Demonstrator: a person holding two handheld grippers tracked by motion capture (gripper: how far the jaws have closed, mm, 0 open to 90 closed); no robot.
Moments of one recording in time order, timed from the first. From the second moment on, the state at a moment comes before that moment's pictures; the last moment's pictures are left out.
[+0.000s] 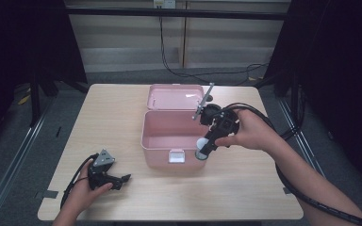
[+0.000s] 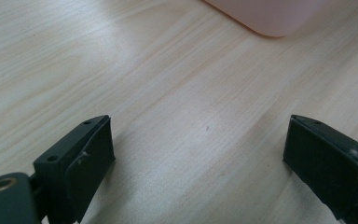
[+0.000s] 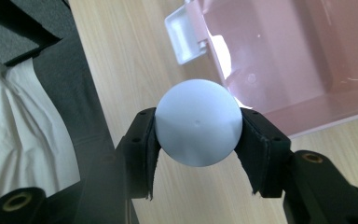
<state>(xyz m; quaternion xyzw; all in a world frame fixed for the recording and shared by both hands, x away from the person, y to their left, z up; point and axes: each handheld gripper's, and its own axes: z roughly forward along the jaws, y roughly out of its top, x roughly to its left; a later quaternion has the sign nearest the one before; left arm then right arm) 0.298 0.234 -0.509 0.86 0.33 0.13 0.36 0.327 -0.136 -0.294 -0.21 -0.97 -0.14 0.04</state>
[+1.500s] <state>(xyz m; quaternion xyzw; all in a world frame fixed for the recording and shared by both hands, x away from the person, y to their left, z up) 0.298 0.234 -0.509 0.86 0.33 0.13 0.36 0.402 -0.121 -0.297 -0.40 -0.91 -0.12 0.01</state>
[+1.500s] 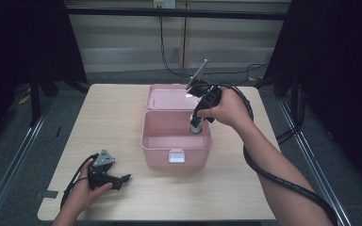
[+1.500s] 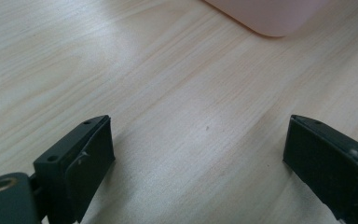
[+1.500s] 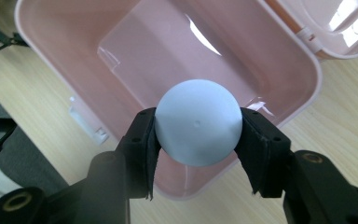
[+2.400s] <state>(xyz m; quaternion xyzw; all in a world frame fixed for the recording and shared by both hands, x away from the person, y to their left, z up) 0.298 0.234 -0.509 0.86 0.33 0.13 0.36 0.424 -0.128 -0.331 -0.50 -0.86 -0.12 0.00</state>
